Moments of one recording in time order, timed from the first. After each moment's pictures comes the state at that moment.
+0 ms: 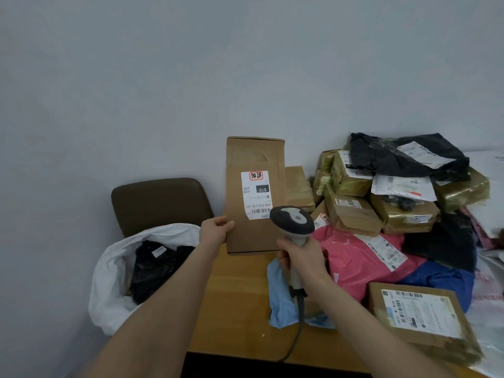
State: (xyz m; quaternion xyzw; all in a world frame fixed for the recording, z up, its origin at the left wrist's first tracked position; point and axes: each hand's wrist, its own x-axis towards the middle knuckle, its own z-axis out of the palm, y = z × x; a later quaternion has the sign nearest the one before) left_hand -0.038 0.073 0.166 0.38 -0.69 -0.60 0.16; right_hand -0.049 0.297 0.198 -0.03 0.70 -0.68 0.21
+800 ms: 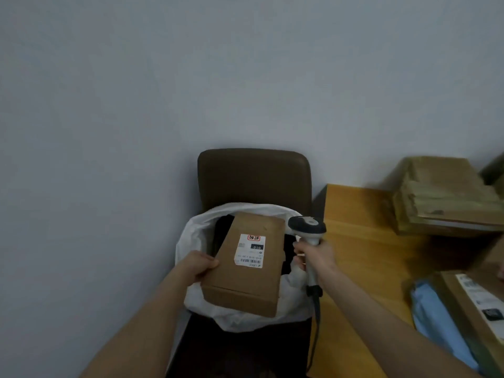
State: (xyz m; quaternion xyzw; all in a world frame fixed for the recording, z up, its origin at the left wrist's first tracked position) left_hand 0.171 -0.269 0.080 0.56 -0.63 -0.53 -0.07; right_hand 0.001 -0.045 0.103 0.05 0.72 -0.60 0.34
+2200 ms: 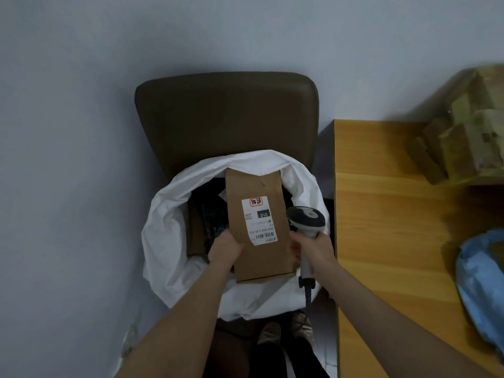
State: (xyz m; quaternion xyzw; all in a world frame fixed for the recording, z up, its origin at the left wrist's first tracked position) left_hand 0.069 -0.294 -0.099 0.46 -0.79 -0.35 -0.22; right_hand -0.018 -0.116 -0.052 0.20 0.73 -0.54 0.37
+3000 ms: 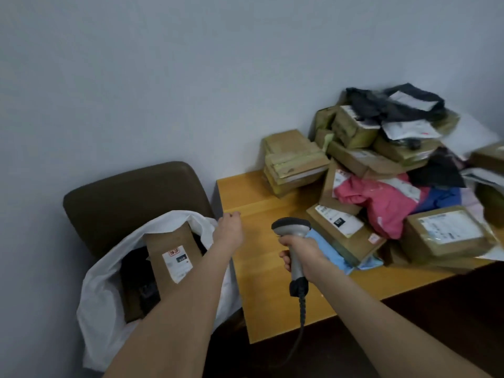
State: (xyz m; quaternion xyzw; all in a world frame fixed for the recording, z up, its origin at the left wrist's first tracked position) left_hand -0.011 -0.077 0.103 0.13 -0.97 -0.15 -0.13; right_hand 0.030 0.106 0.133 0.24 0.65 -0.66 0.28
